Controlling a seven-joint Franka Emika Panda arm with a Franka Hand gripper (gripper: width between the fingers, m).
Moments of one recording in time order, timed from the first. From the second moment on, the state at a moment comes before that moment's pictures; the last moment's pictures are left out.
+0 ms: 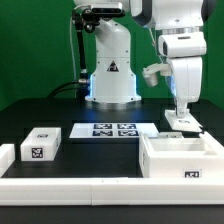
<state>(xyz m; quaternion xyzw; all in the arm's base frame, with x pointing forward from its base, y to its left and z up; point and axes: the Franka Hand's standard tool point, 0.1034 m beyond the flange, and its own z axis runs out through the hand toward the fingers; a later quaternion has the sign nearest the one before) 0.441 0.129 0.065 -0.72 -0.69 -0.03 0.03</state>
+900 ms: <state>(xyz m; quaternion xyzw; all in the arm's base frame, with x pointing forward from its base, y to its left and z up) 0.455 0.127 0.064 -0.72 -0.69 -0.03 0.03</state>
